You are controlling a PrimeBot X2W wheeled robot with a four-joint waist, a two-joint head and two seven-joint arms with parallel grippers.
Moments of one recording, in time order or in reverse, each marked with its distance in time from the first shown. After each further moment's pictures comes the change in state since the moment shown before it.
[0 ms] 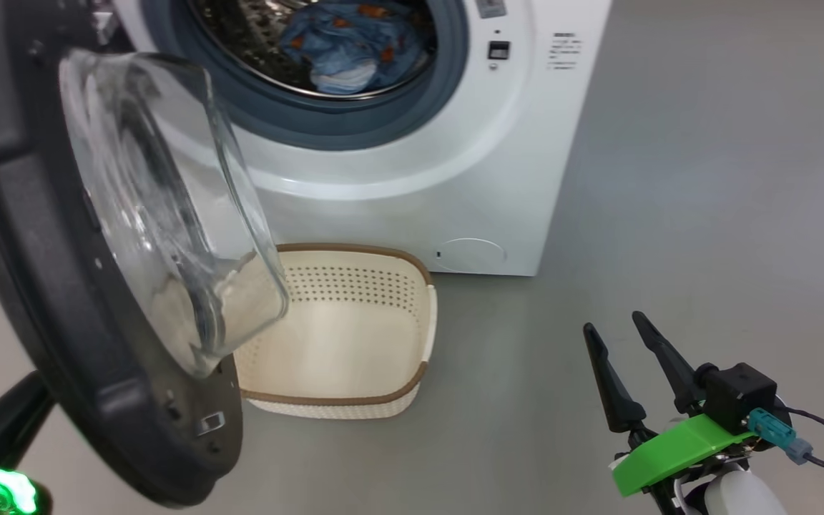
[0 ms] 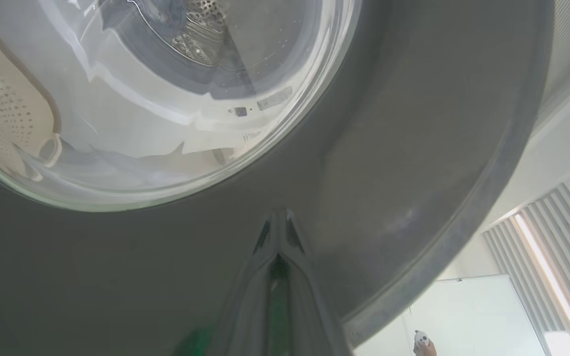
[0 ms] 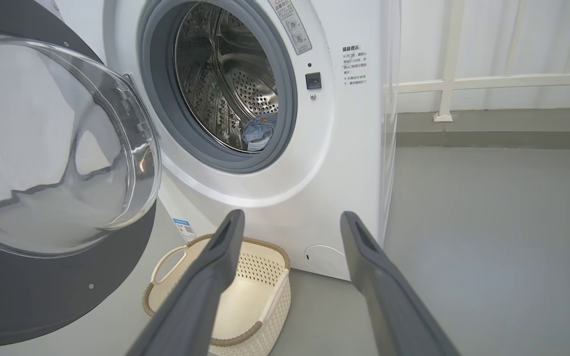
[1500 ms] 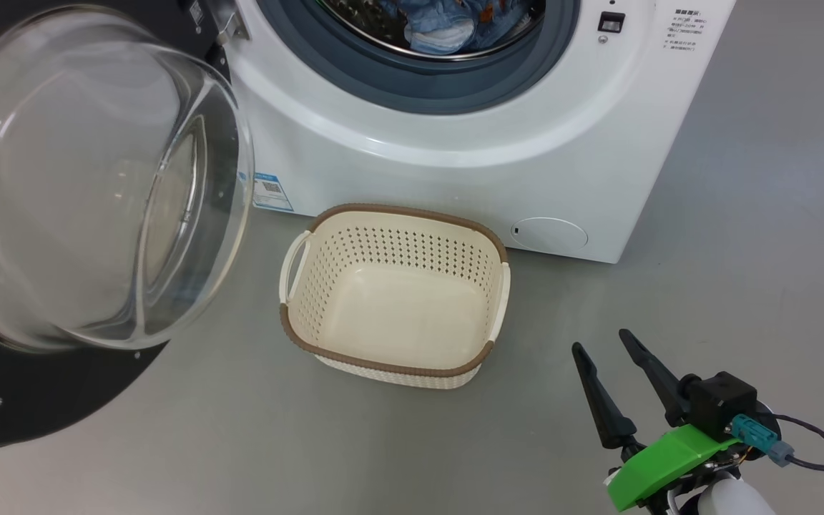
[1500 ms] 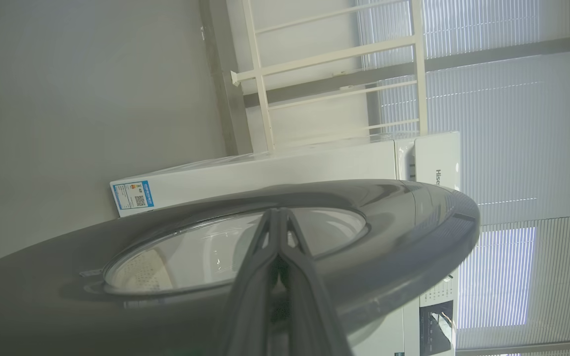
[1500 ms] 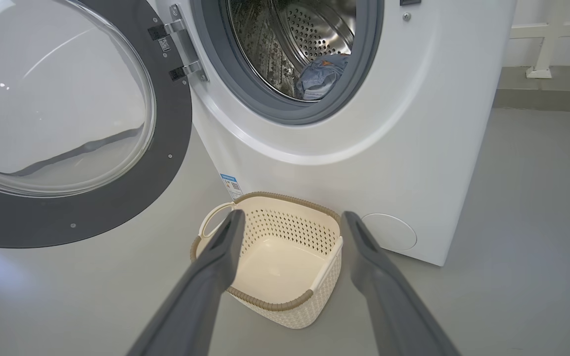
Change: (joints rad) left arm -0.285 0.253 0.153 0.539 0.147 -0.069 -0.354; right arm -0.004 -0.022 0.048 0.051 0.003 0.000 0.003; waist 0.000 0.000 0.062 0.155
